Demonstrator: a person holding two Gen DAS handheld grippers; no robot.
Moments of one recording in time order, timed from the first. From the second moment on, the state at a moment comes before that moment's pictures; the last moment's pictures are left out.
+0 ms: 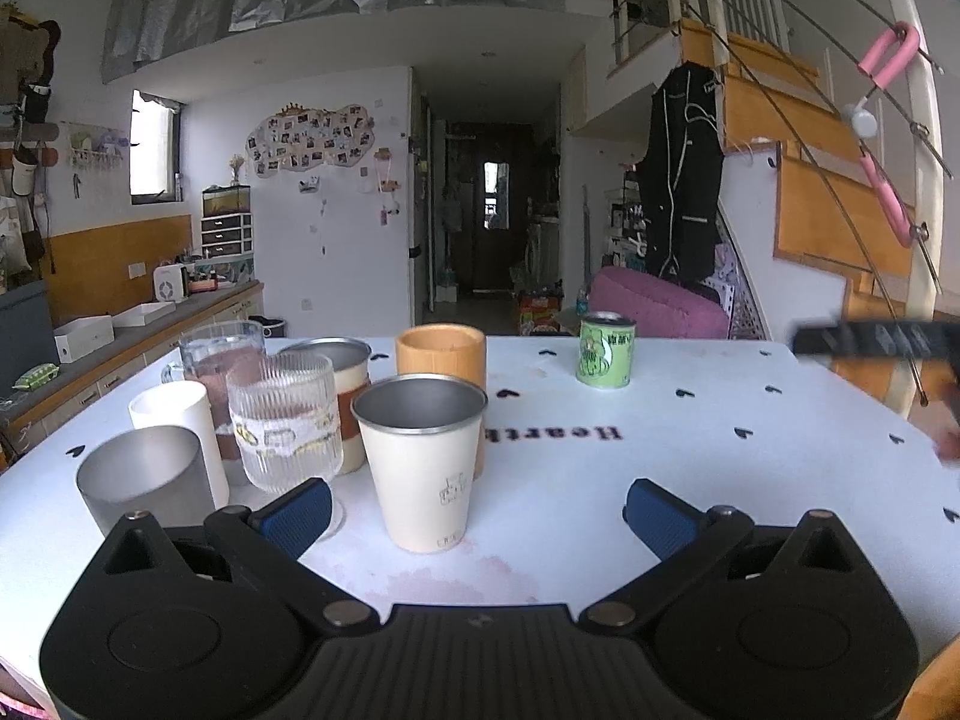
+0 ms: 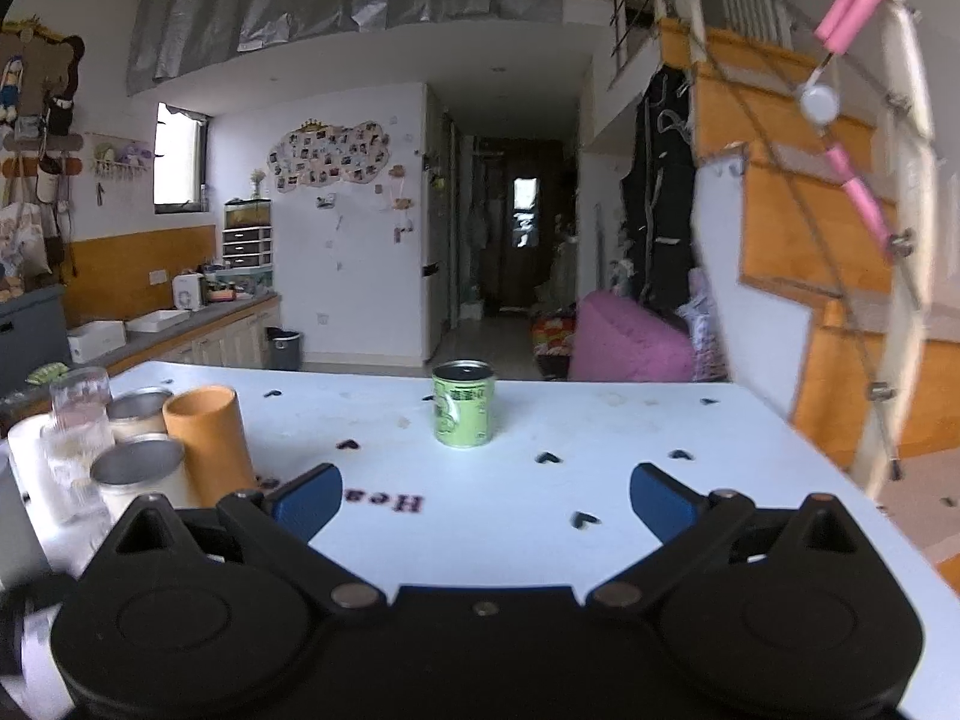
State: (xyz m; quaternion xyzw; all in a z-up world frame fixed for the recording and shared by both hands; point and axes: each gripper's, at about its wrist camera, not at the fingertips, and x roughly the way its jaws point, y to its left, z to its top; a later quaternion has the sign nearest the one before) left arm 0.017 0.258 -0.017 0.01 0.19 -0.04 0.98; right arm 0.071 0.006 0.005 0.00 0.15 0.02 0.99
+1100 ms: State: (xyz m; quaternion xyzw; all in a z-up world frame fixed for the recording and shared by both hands) left arm 0.047 0.278 -0.052 0.02 0.21 -0.03 0.98; right arm 0.431 0.032 -0.030 0.05 0.29 -0.02 0.96
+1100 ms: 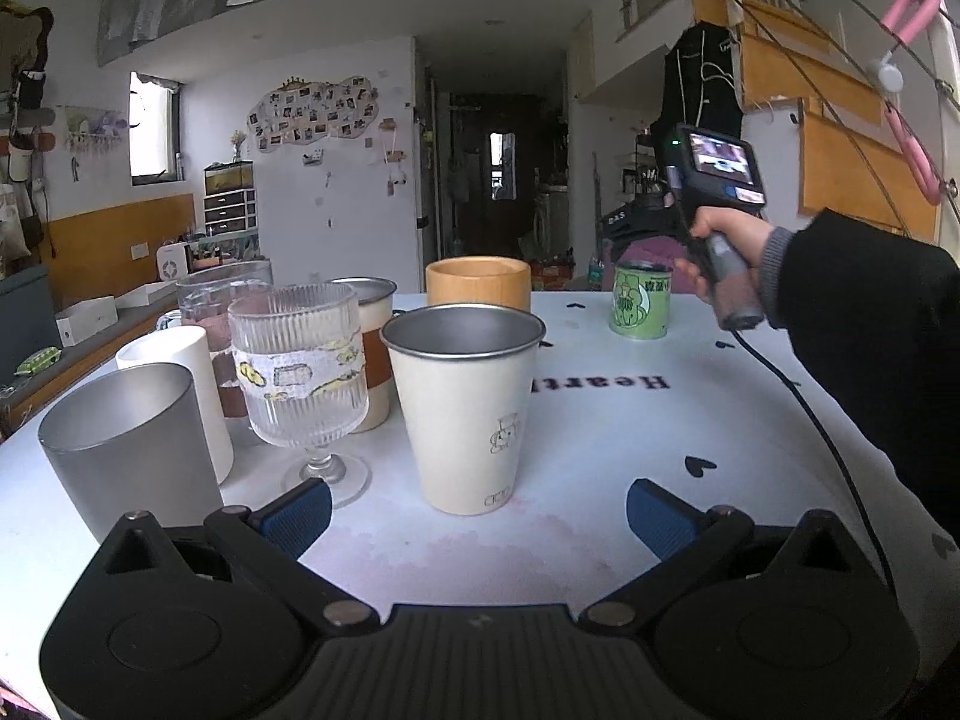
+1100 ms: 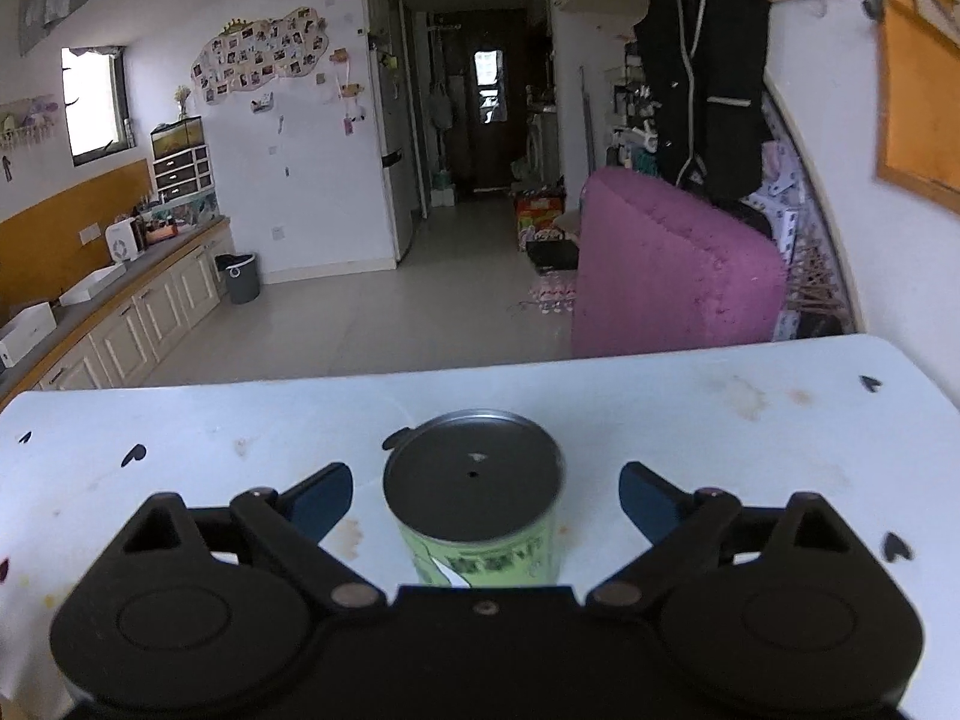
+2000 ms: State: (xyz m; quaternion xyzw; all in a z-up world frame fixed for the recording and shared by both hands) left arm 0.033 0.277 -0.060 -0.01 0.22 -0.07 0.97; right arm 0.278 0.048 -0.037 -0.07 0.30 0.09 0.95
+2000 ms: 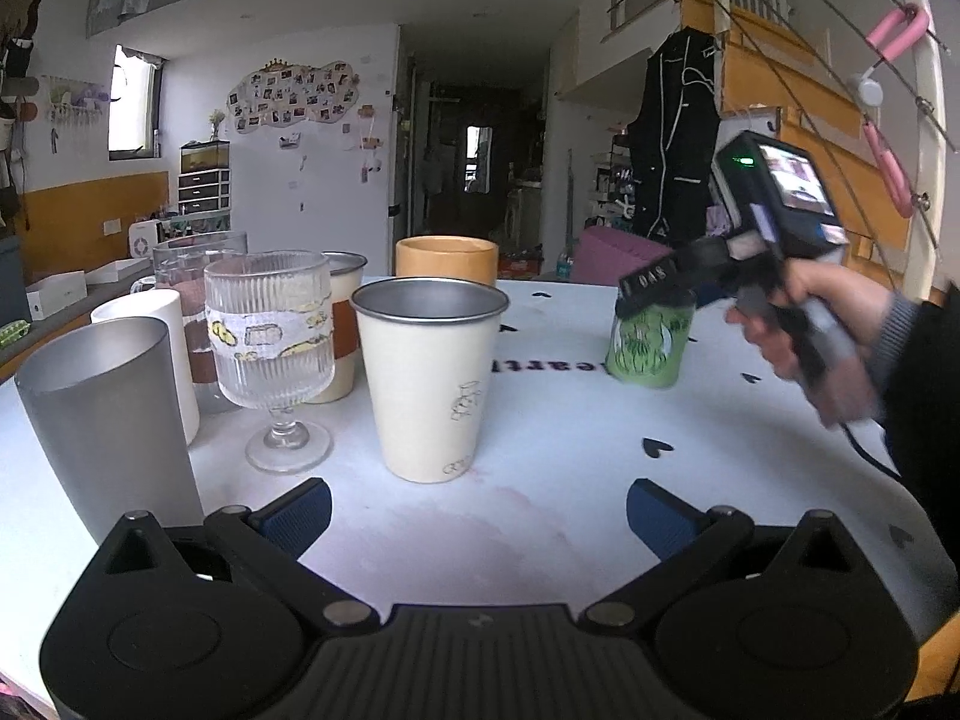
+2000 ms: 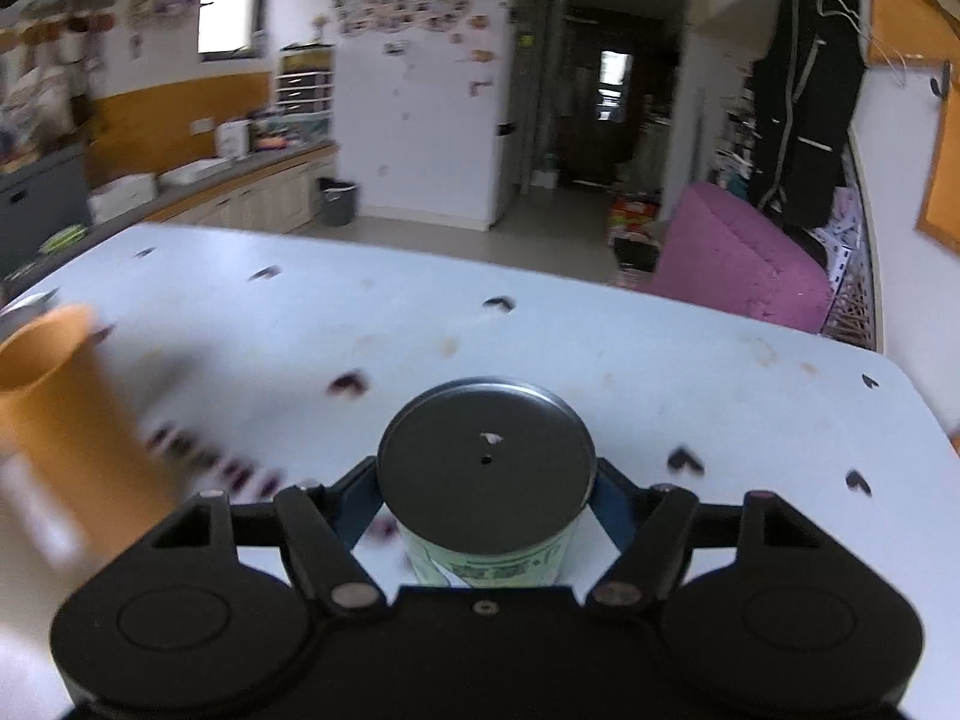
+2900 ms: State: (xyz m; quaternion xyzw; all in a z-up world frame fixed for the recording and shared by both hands) left arm 0.053 0.225 -0.077 0.01 0.25 -0.19 0.95; right arm 0.100 0.037 -0.029 -0.03 0.30 0.19 0.93
